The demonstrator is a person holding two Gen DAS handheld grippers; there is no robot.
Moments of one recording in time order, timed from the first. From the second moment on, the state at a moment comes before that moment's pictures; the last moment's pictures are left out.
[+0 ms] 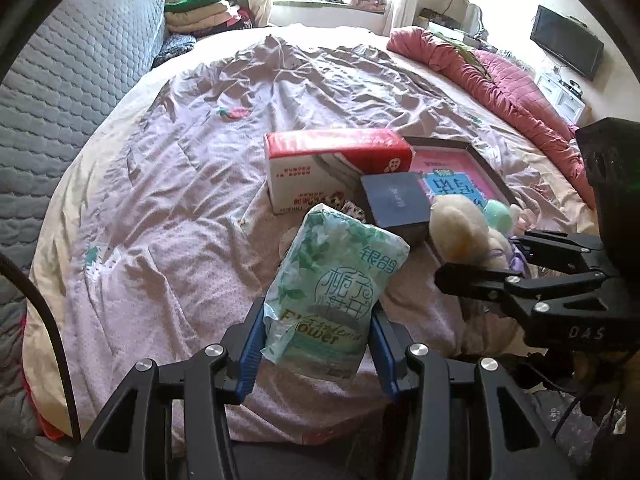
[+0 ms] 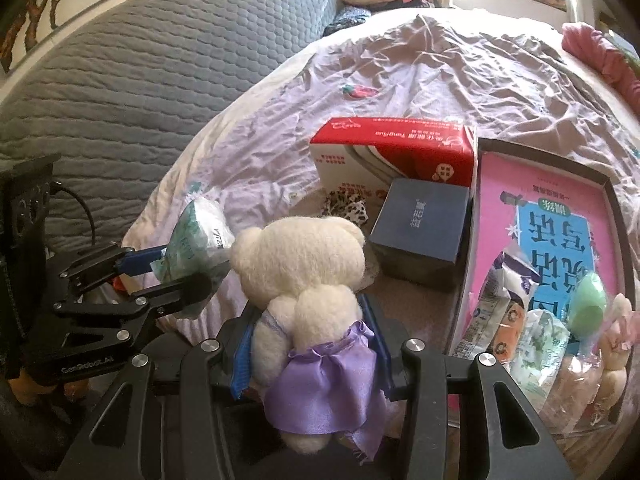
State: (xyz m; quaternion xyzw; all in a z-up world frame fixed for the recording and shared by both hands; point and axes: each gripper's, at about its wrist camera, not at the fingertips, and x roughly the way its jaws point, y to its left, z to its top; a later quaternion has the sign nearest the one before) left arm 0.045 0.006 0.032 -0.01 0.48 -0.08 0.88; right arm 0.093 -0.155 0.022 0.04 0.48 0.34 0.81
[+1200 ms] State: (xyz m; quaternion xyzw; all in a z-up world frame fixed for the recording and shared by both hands) left arm 0.047 -0.069 0.080 0.02 0.45 -0.09 0.89; right arm 0.083 -0.276 0.094 0.12 0.38 0.22 0.89
